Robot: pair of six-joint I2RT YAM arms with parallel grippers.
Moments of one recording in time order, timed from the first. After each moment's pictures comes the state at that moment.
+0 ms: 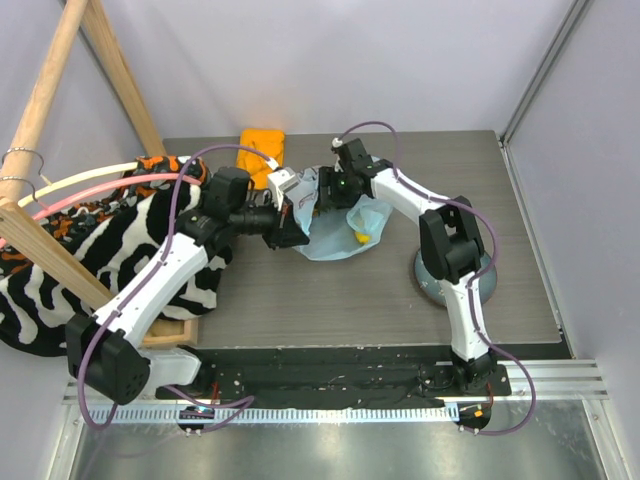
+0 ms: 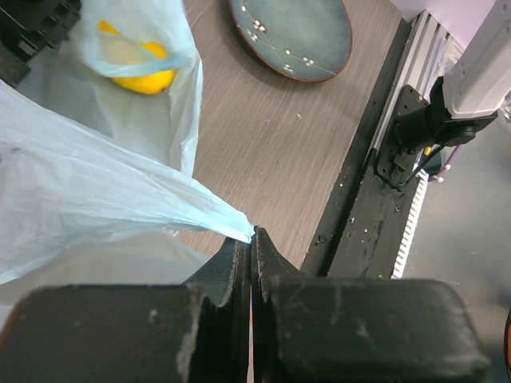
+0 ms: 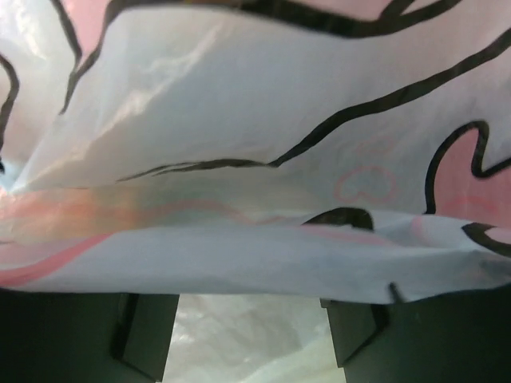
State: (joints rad) left arm -0.46 1.27 1.14 -0.47 0.75 -0.03; right arm 0.49 2.20 1.81 -0.50 -0.17 0.39
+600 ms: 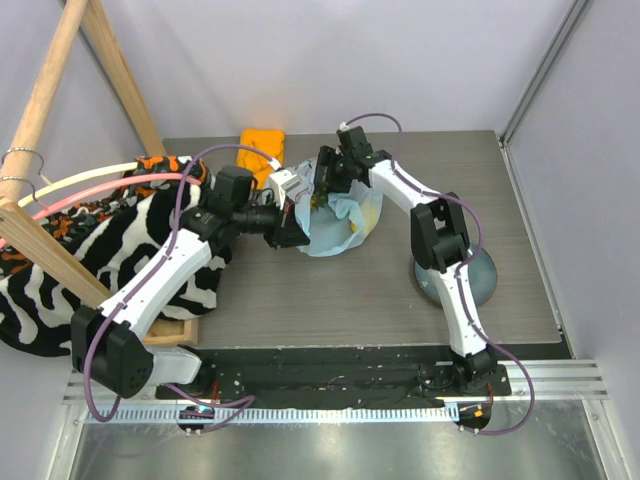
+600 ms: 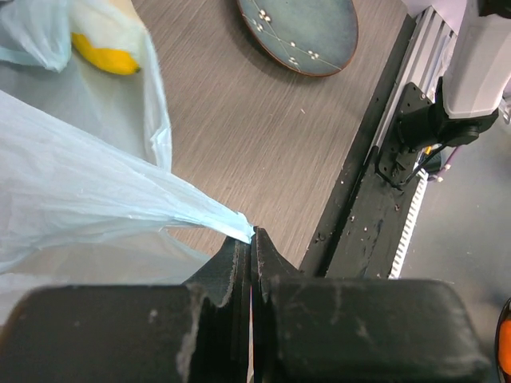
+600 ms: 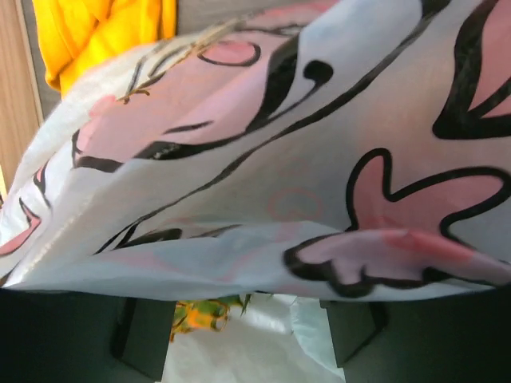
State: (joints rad) left arm -0.46 1.31 1.15 -0.48 0.74 -0.03; right arm 0.45 2.39 2.07 -0.45 -0.25 0.59
